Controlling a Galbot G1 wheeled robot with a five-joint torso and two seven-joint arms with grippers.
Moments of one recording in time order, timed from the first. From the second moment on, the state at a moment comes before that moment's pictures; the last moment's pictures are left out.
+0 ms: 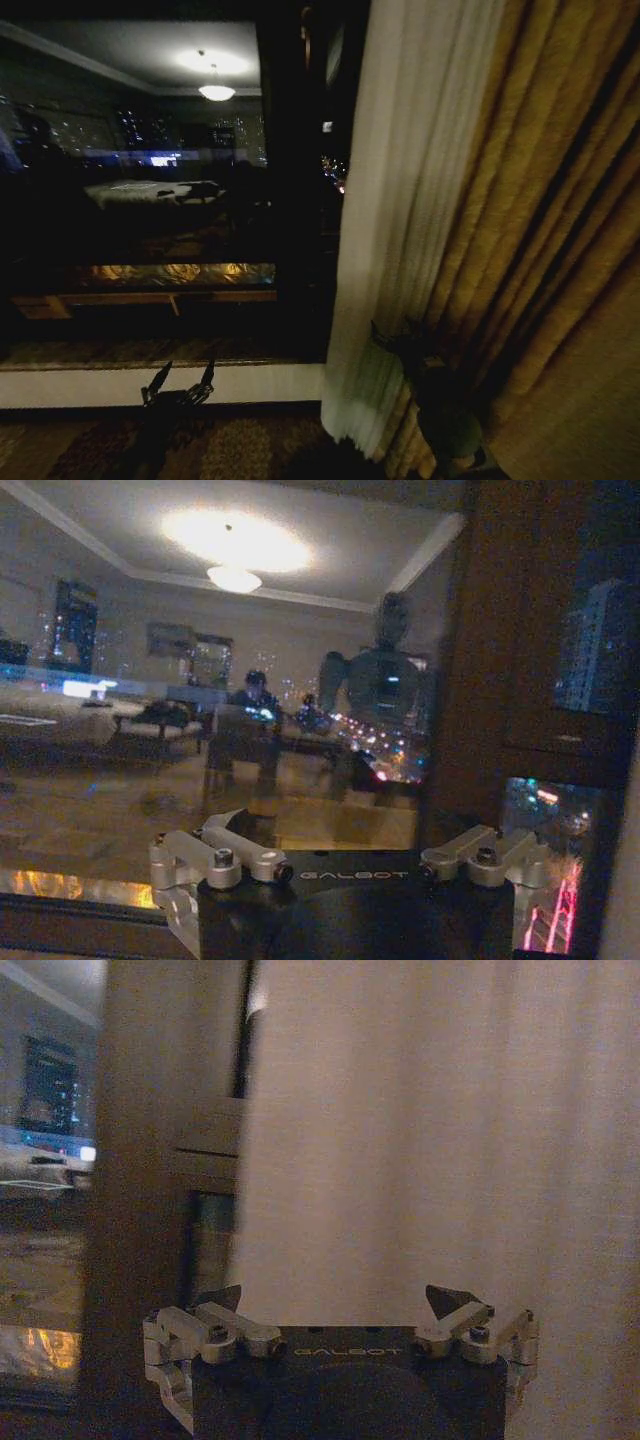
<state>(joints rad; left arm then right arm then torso) 1.86 -1.56 -0.85 -2.41 -0.37 0.11 0.22 -1.32 1.32 0.52 2.05 0.12 -0.27 0.05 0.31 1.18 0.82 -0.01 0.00</state>
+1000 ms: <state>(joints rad) 1.87 -1.57 -0.85 -2.43 -0.35 0.13 0.23 -1.33 1.32 0.51 2.05 0.07 -0.24 0.05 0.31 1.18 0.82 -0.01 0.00</state>
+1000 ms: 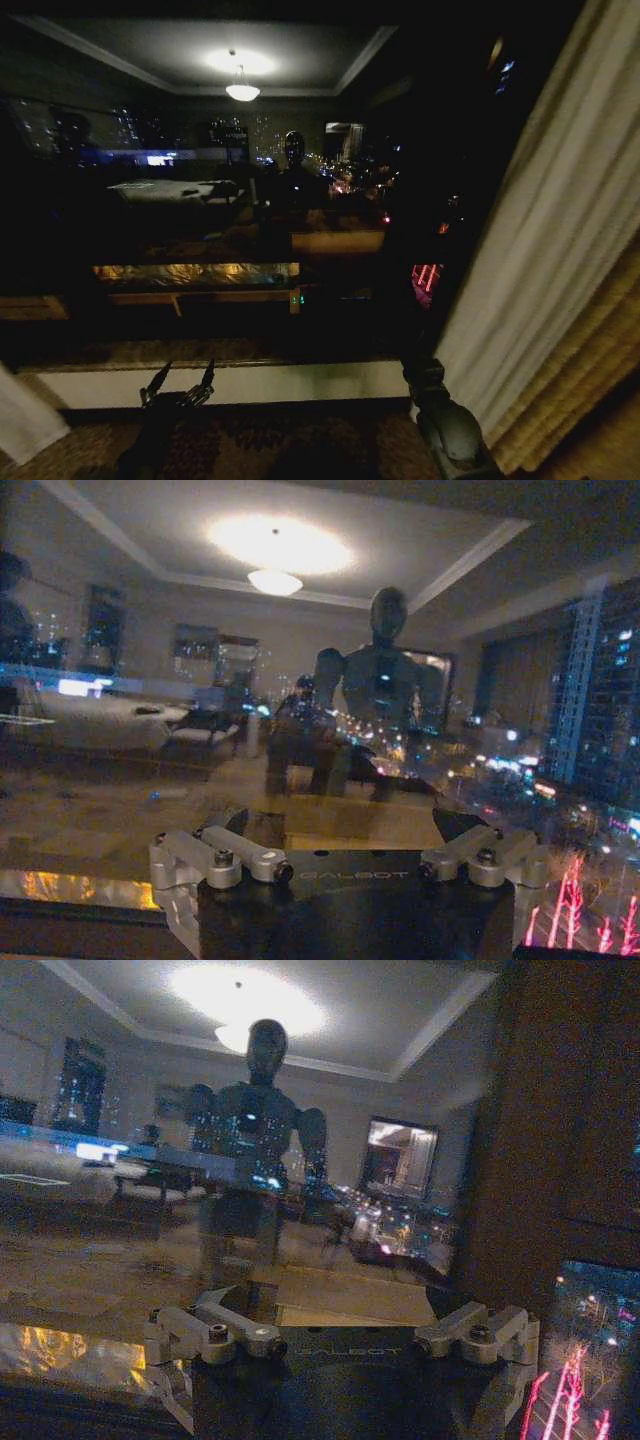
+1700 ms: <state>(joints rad) 1.87 -1.57 -0.86 -2.43 -0.35 0.12 0.23 -1.33 1.33 0.49 2.04 0.04 -0.22 0.05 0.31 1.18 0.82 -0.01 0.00</state>
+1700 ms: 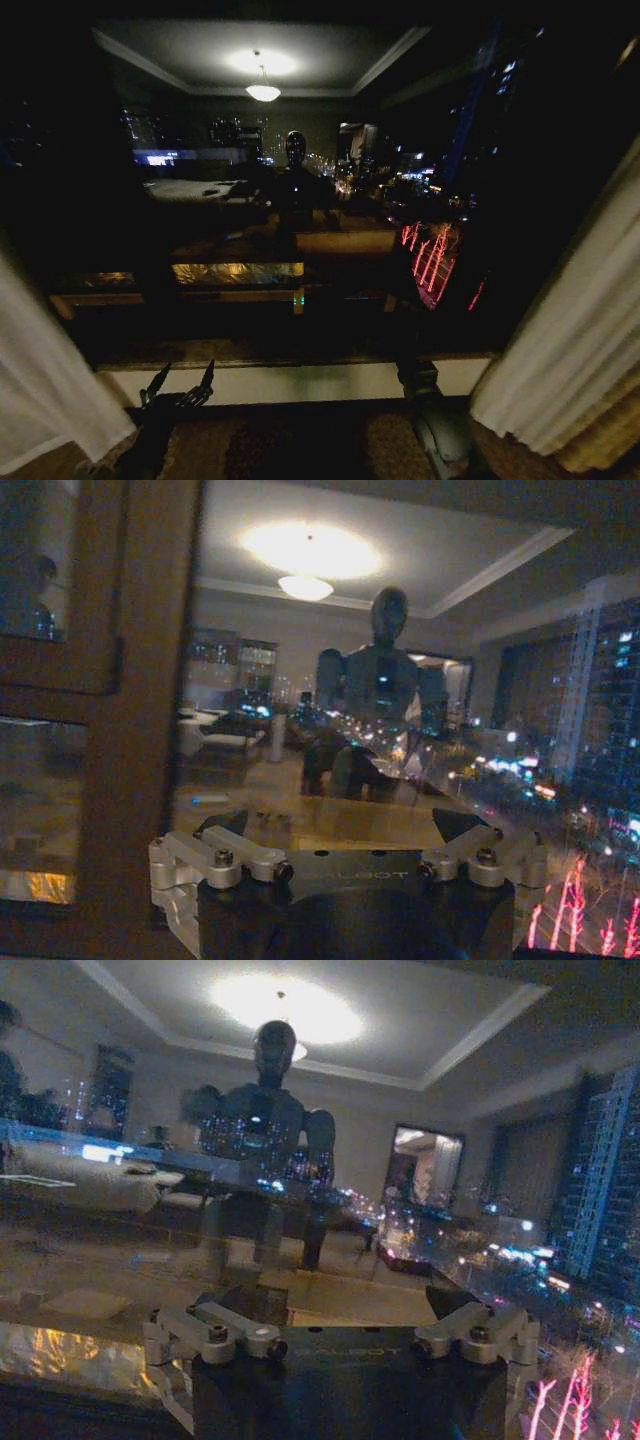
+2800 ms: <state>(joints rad) 1.88 -1.57 -0.86 -2.41 -0.36 0.09 0.26 -1.34 1.34 0.47 2.01 0.03 -0.19 -0.01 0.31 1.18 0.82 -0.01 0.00</state>
